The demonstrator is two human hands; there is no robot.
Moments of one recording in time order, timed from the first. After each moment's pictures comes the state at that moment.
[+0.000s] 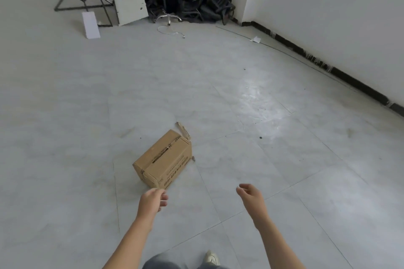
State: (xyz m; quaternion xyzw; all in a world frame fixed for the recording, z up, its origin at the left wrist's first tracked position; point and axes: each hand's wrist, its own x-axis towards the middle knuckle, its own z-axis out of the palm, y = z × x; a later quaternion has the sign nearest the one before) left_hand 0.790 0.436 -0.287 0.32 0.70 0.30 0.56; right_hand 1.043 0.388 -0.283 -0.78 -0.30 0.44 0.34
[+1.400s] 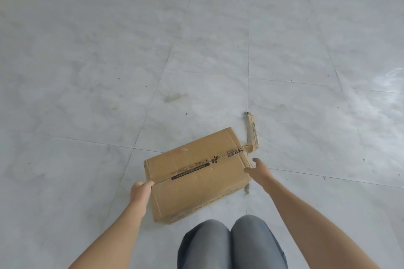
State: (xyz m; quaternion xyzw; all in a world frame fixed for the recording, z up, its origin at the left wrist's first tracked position) left_hand 0.708 0.795 -0.711 -0.02 0.85 0.33 0.42; right_hand 0.990 0.960 -0.703 -0.69 -0.54 0.49 -0.03
